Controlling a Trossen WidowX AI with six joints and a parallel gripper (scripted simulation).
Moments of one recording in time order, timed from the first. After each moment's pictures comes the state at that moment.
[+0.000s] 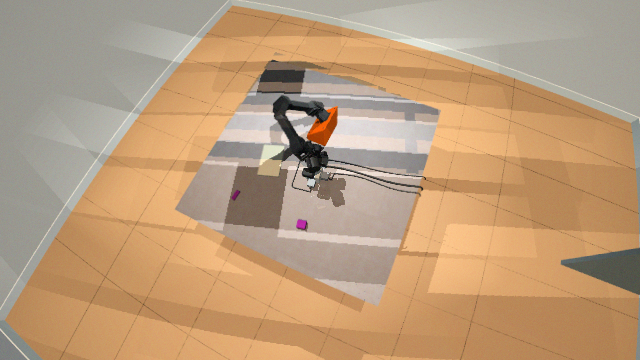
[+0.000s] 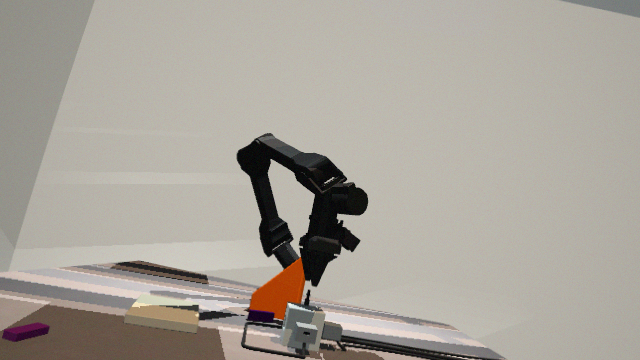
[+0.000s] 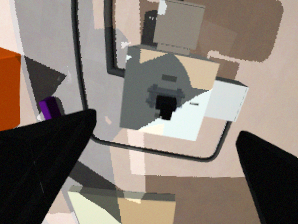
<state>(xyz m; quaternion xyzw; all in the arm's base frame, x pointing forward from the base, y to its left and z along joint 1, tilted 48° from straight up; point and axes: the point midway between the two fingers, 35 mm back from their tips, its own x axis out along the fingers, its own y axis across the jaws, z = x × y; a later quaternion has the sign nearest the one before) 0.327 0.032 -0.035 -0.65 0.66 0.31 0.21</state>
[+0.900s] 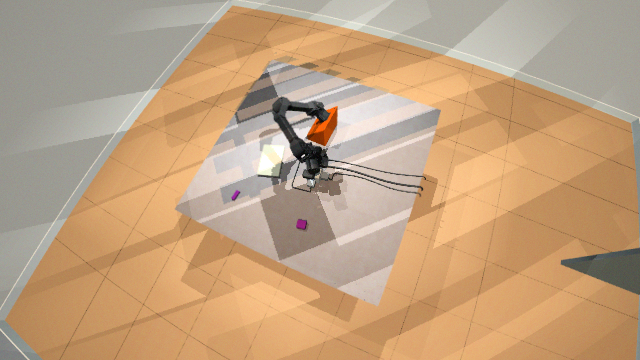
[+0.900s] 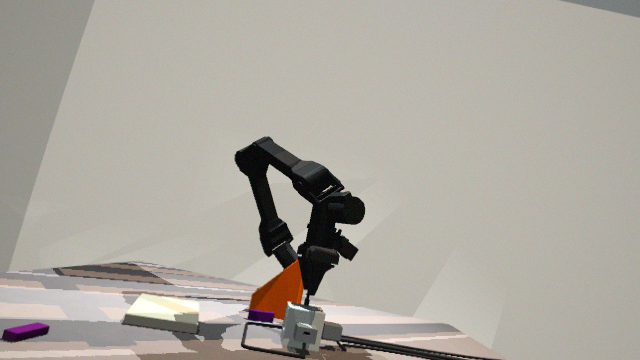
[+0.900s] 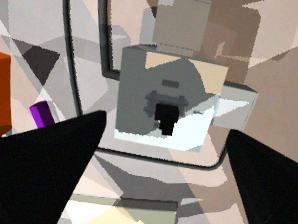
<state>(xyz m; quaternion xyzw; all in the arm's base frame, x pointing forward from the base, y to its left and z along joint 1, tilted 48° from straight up) 0.325 0.017 -0.048 -0.65 0.66 0.31 0.21</state>
